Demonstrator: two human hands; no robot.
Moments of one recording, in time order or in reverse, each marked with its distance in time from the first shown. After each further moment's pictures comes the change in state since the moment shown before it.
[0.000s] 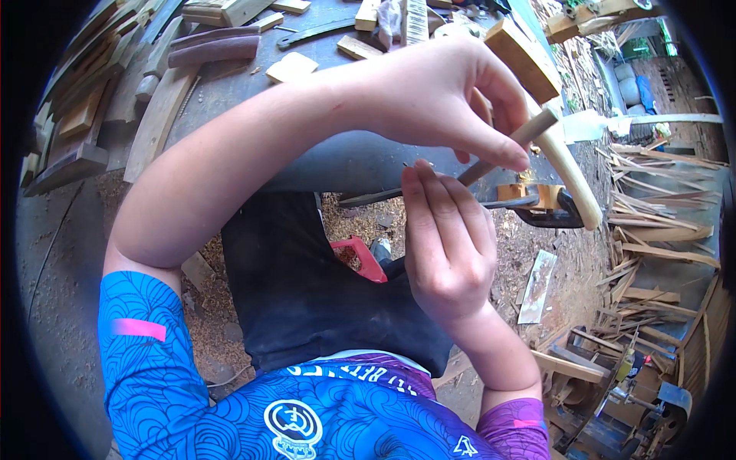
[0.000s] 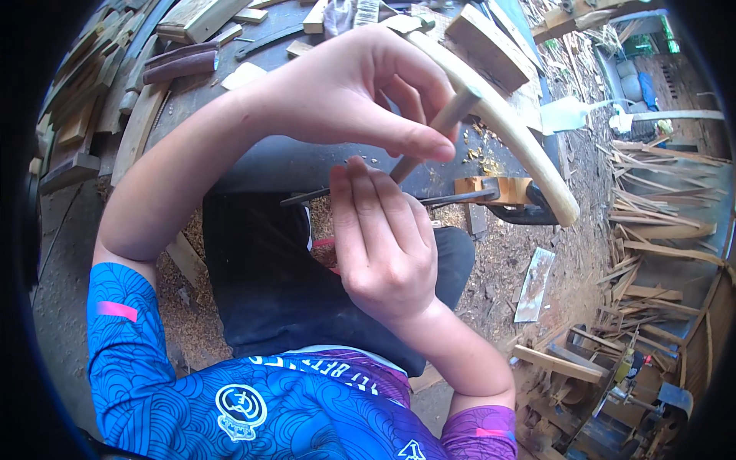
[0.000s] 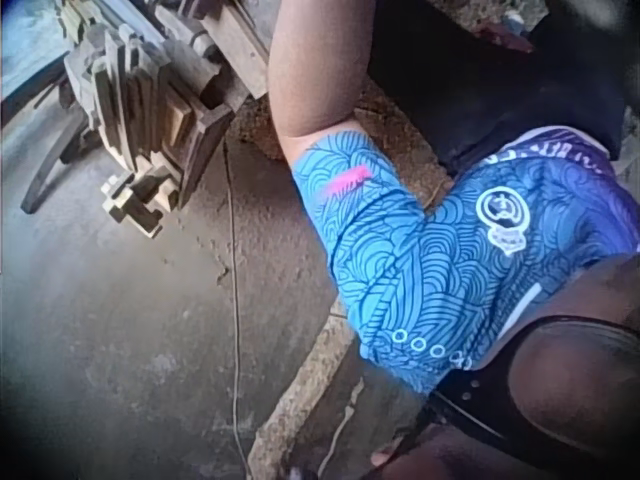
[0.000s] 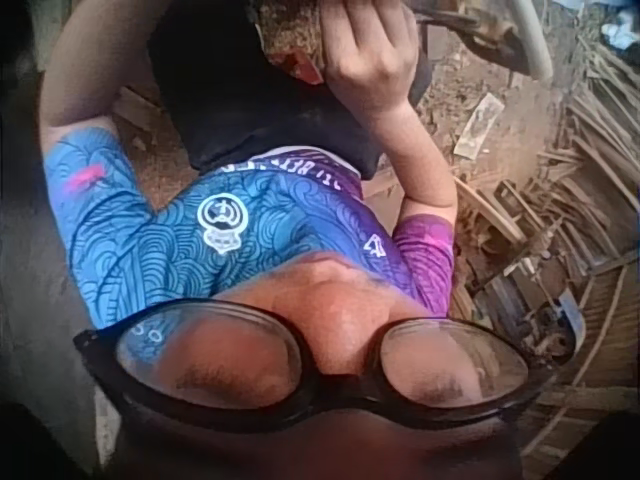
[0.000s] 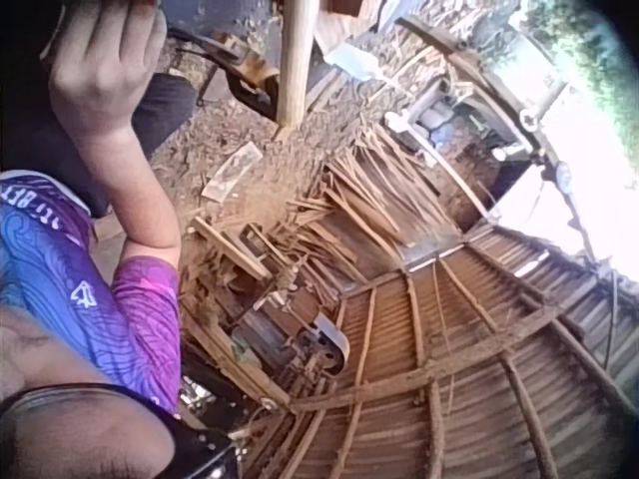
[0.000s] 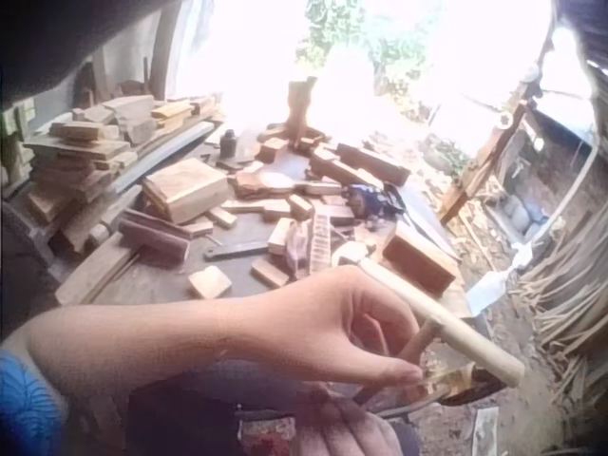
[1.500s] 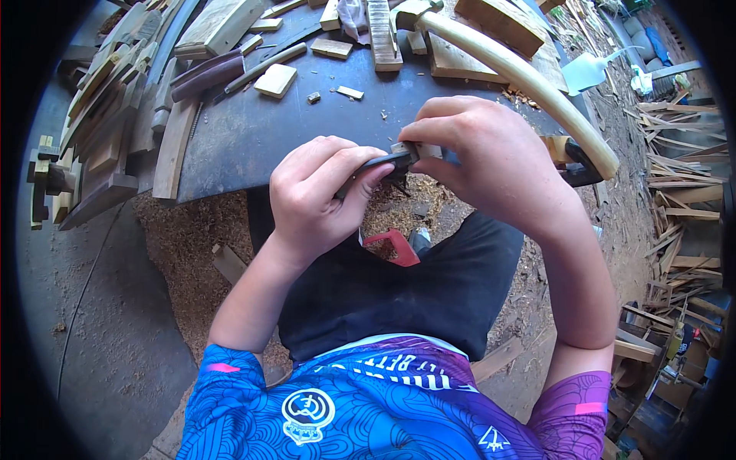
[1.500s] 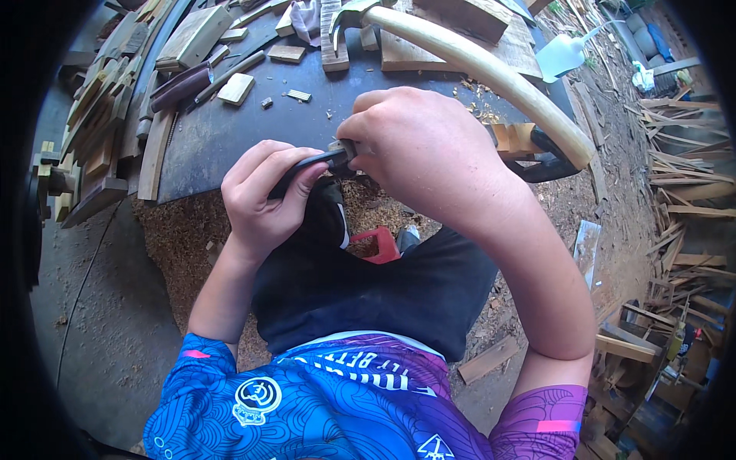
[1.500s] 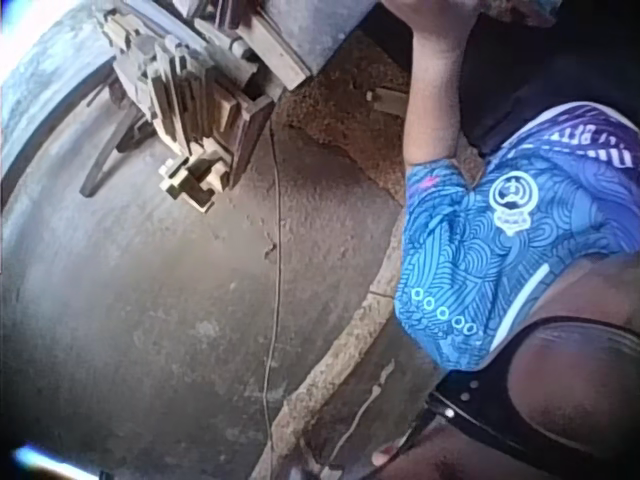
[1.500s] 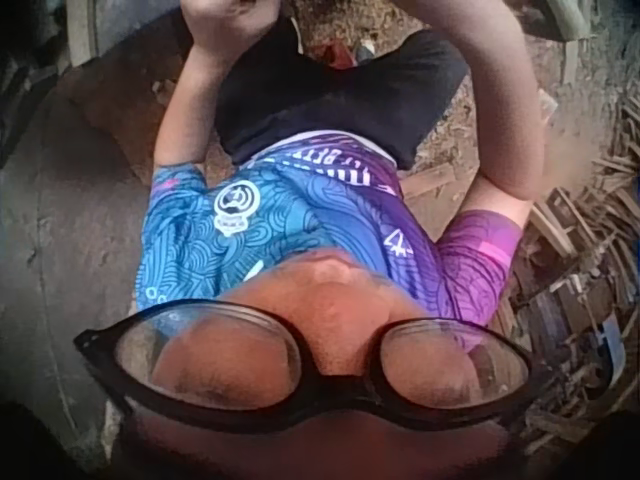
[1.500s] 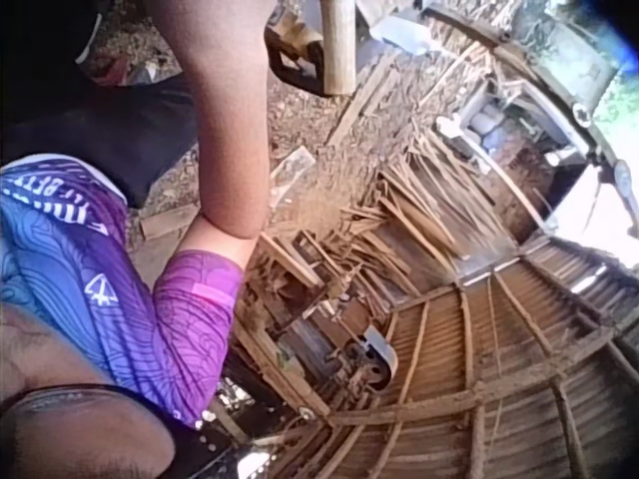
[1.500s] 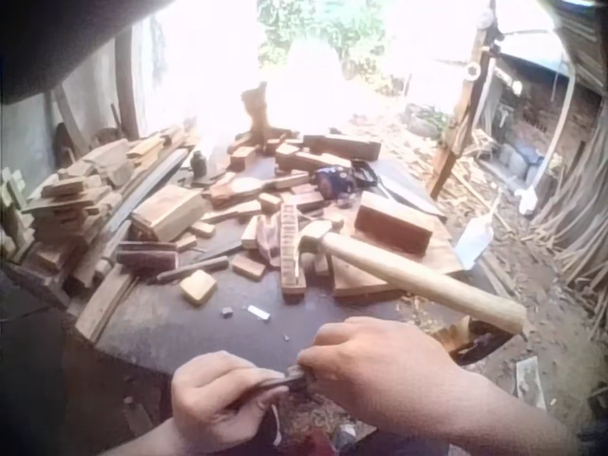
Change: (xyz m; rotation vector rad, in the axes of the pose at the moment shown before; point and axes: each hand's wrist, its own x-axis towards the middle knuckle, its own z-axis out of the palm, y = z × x) left_hand -0.106 -0.017 0.081 0.857 0.740 0.150; right_hand 0.037 0.073 -0.016 0.517 -0.448 0.059
